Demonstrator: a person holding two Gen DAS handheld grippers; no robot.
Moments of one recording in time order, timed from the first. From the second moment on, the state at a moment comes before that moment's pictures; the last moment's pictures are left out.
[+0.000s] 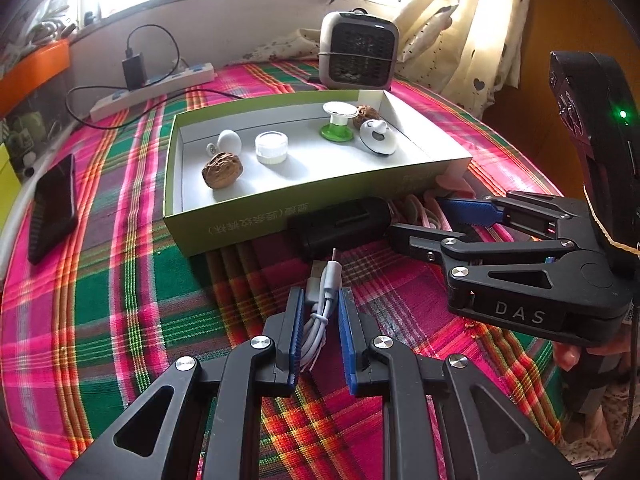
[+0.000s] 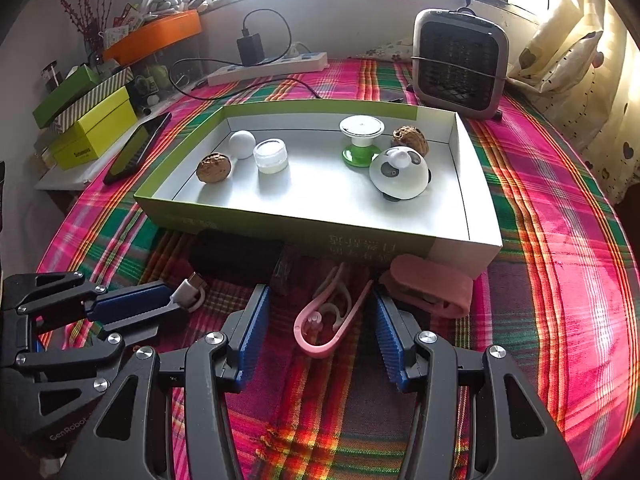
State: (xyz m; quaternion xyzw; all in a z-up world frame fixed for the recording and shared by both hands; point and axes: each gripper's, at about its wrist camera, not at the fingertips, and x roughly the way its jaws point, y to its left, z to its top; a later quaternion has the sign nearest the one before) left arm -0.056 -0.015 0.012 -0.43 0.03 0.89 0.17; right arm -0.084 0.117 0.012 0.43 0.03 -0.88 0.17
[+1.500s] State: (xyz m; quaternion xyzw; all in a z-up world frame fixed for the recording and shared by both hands) left arm -0.058 -0.013 0.012 -0.43 0.03 0.89 0.16; right arm -0.070 0.122 0.013 0.42 0.05 -0.89 0.18
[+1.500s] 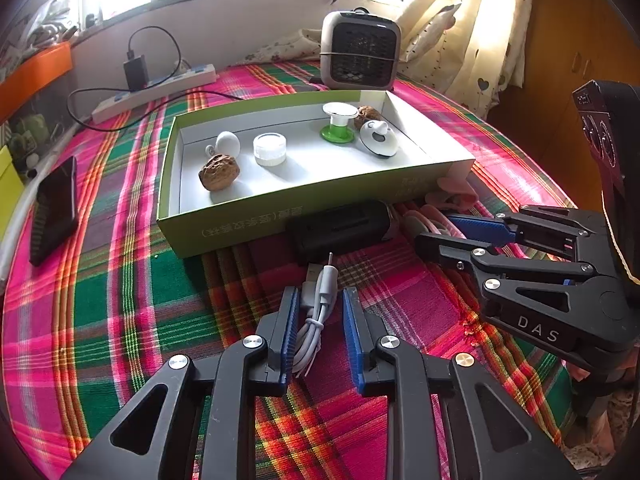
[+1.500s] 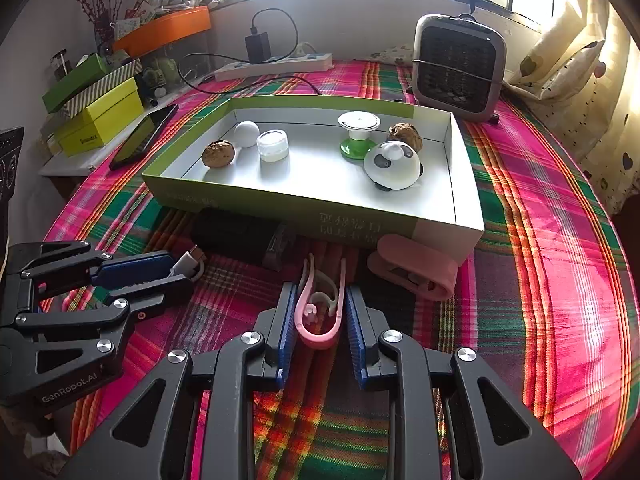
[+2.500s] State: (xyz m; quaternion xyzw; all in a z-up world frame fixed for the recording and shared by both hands) left arm -0.057 -0.010 0.013 -0.43 0.03 0.89 0.14; right arm -0.067 0.122 0.016 0.42 0.05 -0.89 0.18
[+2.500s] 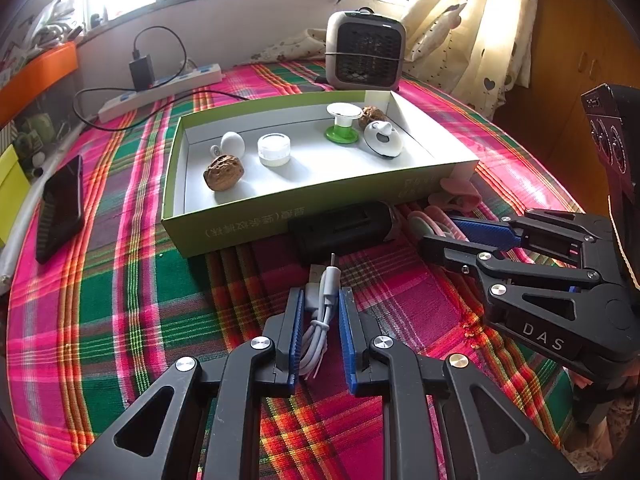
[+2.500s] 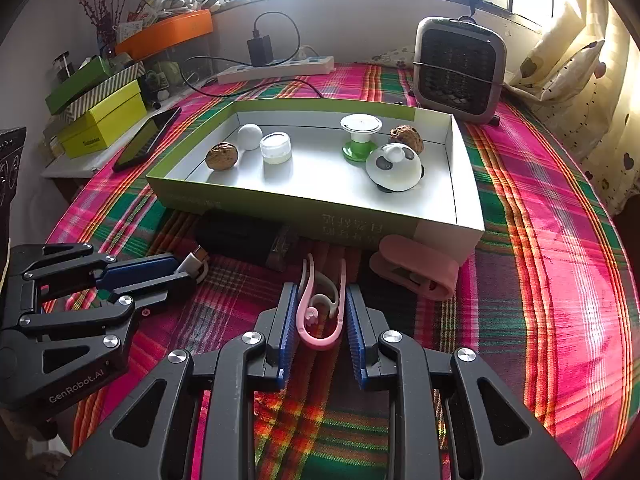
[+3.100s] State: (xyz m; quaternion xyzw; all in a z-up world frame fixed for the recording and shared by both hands) left arm -0.051 -0.015 0.032 -0.42 0.02 0.90 0.14; right arm -0.062 0.124 0.033 0.40 0.05 -0.89 0.20
